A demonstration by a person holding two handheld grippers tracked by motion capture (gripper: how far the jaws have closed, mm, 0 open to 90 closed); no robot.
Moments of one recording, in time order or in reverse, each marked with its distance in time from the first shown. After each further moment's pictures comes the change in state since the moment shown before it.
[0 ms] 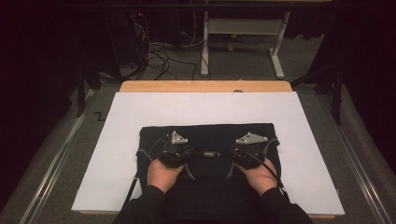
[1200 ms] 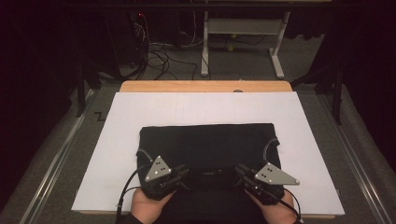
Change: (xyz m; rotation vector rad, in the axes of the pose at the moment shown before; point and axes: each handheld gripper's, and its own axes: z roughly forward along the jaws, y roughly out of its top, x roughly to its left) left arm -0.039 -0.058 -0.080 -0.213 -0.136 0.084; right arm 0.036 -0.052 -0.091 -0.299 0.082 -0.097
